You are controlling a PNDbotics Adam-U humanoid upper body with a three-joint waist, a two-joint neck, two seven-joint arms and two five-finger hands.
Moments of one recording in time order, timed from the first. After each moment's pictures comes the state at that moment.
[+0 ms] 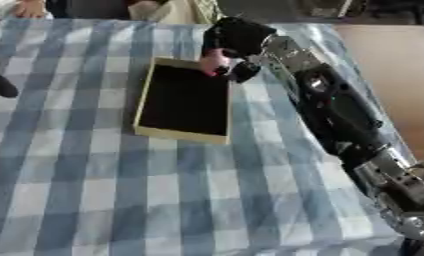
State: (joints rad) left arm -0.38 0.17 -0.08 -1.98 0.57 -0.18 -0.57; right arm -0.88 -0.36 0.16 -1.03 1.40 -0.54 0.14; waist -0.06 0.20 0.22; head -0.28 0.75
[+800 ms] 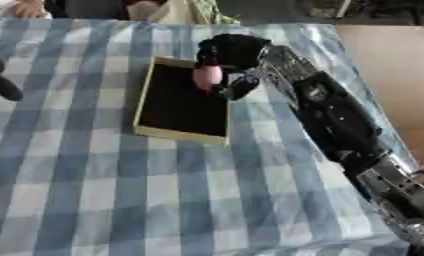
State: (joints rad) left arm -0.37 0.17 -0.08 -1.98 0.56 -0.17 -0.58; right arm -0.86 -0.36 0.17 -1.07 1.44 -0.58 0.20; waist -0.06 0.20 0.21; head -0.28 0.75
